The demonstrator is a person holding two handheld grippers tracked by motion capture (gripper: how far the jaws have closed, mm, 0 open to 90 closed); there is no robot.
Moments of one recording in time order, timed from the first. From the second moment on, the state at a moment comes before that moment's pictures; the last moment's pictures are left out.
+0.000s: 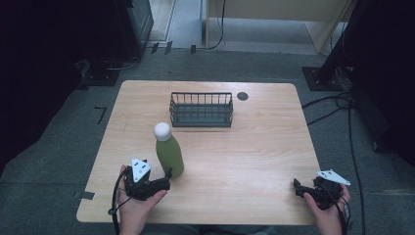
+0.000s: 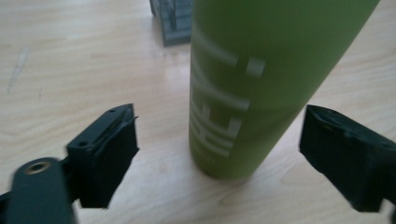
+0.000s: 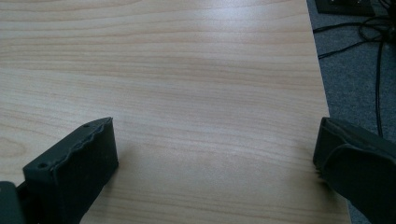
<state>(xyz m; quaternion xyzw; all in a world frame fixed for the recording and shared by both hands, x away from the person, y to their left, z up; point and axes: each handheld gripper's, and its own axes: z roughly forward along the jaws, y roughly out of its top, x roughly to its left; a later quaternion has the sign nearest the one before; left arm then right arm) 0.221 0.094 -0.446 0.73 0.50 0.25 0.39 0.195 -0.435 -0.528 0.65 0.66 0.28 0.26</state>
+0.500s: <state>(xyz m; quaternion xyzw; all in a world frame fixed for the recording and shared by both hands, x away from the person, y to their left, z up) 0.242 0.070 -0.441 0.73 0.48 0.24 0.42 0.195 -0.435 -0.528 0.65 0.65 0.28 0.26</state>
